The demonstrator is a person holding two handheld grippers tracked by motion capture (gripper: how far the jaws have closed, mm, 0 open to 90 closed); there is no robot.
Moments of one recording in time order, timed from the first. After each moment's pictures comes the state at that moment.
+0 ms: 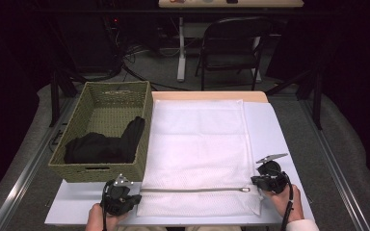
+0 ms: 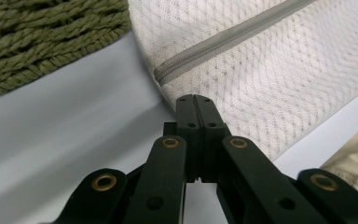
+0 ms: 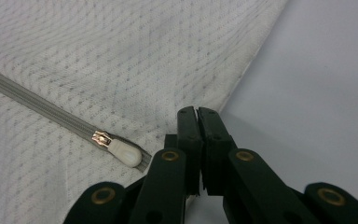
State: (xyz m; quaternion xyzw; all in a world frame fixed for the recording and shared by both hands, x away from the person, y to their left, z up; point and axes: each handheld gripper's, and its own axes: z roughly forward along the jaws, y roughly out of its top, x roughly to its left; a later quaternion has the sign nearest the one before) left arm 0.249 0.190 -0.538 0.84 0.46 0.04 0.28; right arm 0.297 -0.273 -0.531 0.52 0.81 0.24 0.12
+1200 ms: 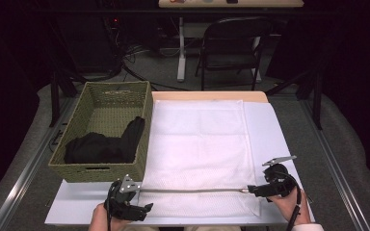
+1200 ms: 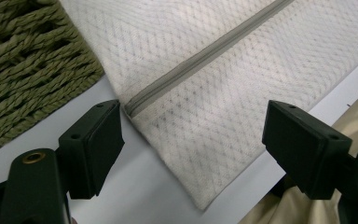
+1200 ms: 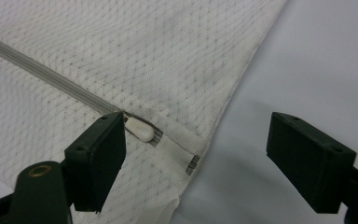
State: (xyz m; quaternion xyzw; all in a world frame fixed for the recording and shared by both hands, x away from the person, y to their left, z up) left arm 0.236 0.170 -0.519 0.87 0.40 0.10 0.29; right arm 0.283 -0.285 -0.521 0.52 0.81 0.26 0.09
